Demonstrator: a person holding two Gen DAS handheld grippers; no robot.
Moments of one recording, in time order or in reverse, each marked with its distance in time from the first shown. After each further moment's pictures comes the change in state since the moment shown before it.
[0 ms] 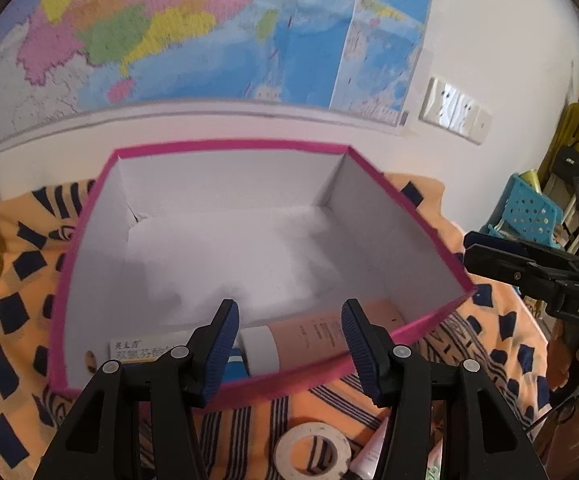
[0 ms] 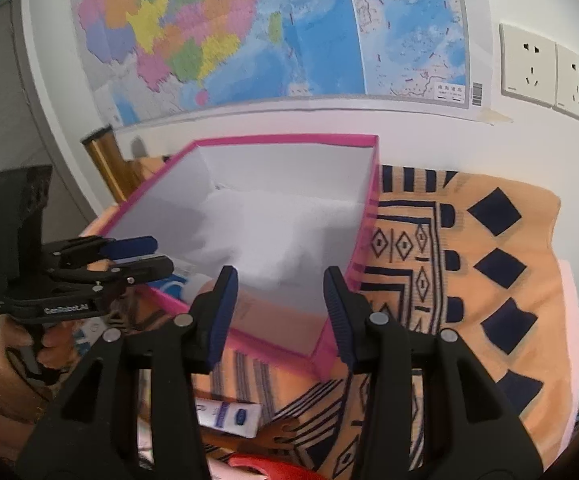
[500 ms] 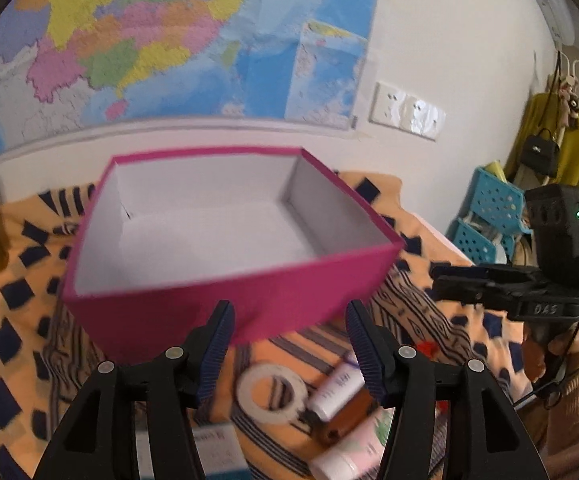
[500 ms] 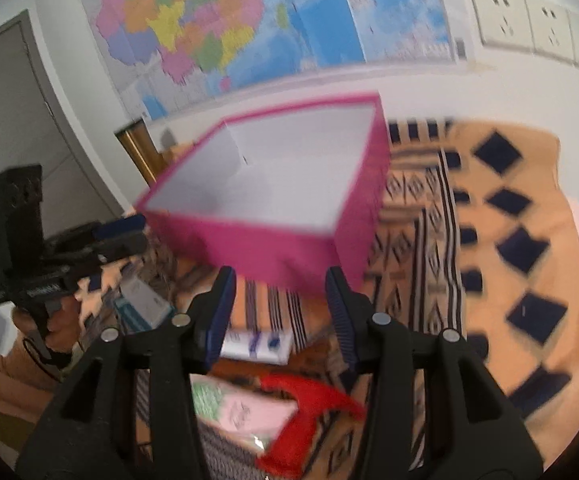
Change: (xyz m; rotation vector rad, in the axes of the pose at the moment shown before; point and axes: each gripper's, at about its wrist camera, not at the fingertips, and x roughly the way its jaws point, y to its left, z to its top) left arm -0.049 -0.031 -0.044 0.056 -0.036 -0.070; right arm -0.035 0.001 -0.061 0.075 0.050 0.083
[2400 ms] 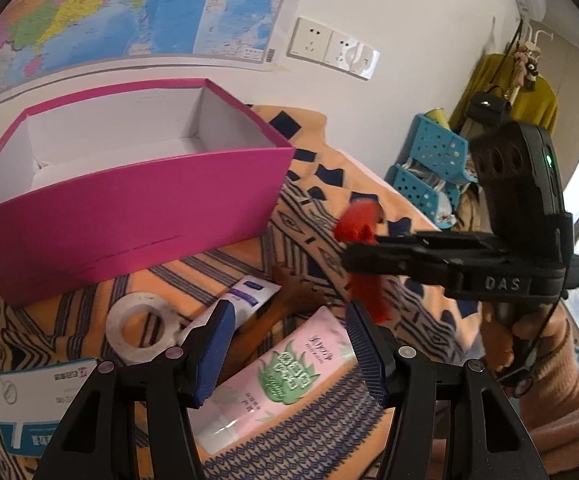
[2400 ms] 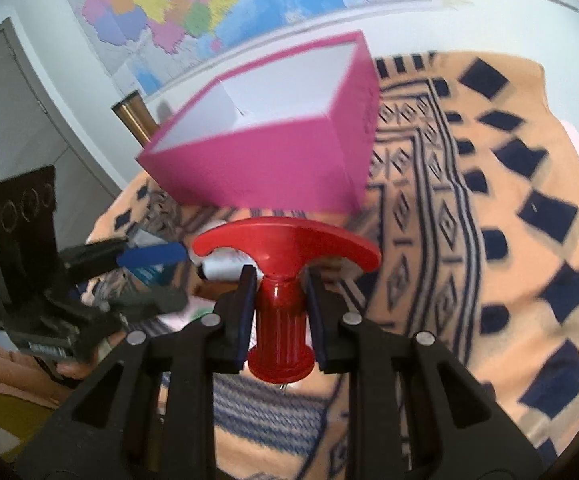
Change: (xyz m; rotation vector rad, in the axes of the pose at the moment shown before) left arm 0.021 -0.061 -0.040 0.051 0.146 -0.210; right arm -0.006 0.009 -0.045 0.073 0.060 0.030
